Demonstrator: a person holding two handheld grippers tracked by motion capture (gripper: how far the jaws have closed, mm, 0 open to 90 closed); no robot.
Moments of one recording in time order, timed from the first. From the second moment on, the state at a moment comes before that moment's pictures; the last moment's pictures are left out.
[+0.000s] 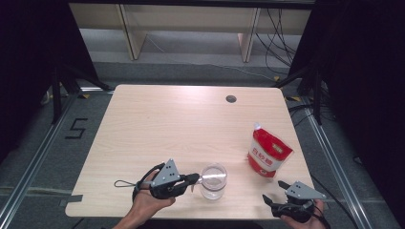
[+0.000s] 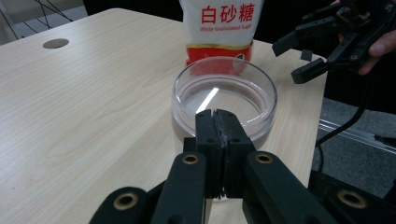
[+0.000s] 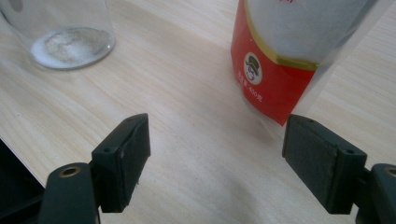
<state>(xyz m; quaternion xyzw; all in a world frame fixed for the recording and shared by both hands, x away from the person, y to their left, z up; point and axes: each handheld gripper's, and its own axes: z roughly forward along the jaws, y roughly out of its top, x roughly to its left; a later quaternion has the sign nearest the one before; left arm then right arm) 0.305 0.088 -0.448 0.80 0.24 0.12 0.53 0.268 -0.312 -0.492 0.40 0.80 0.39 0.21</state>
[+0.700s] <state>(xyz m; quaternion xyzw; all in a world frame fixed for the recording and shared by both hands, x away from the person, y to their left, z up) 0.304 0.090 -0.451 0.80 0.24 0.12 0.54 0.265 -0.299 -0.483 0.35 0.80 0.44 0.22</state>
